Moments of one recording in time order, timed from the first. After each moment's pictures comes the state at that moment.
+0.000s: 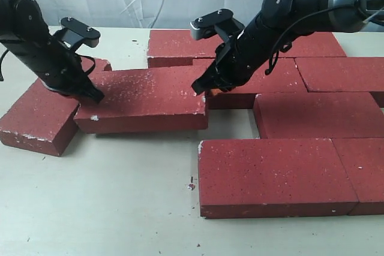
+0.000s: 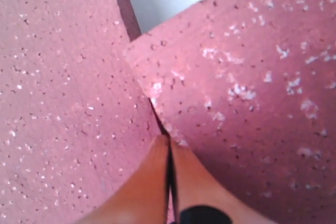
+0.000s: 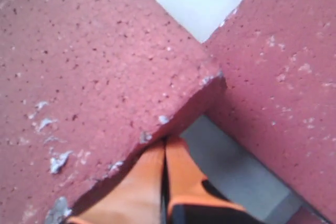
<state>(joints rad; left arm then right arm) -0.22 1.87 -1.17 -0.13 0.60 0.45 0.45 1.98 -1.37 0.47 0.68 -0.61</state>
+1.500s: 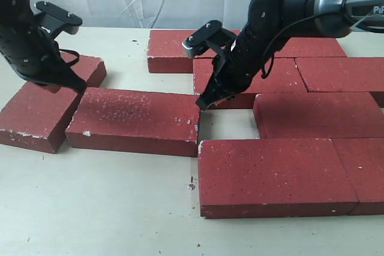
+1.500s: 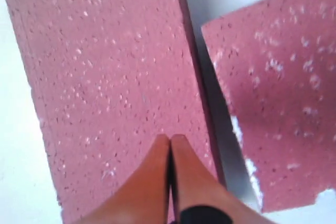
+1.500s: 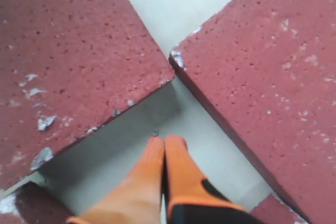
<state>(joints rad) -0.24 1.76 -1.17 0.15 0.76 0.11 0.49 1.99 -1.38 0.24 0.69 -0.57</state>
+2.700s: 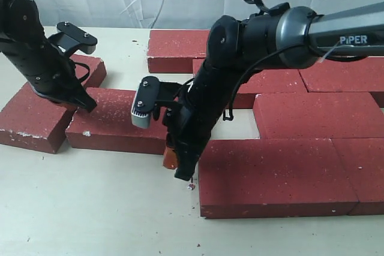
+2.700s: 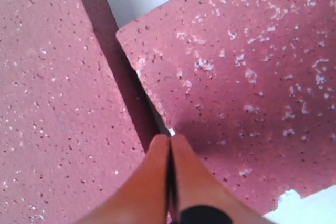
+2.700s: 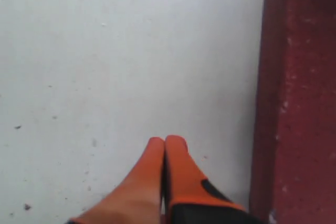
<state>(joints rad) -0.24 1.81 -1.13 -0.02 0.70 0.36 0.68 1.99 -1.30 0.58 0.89 -1.19</state>
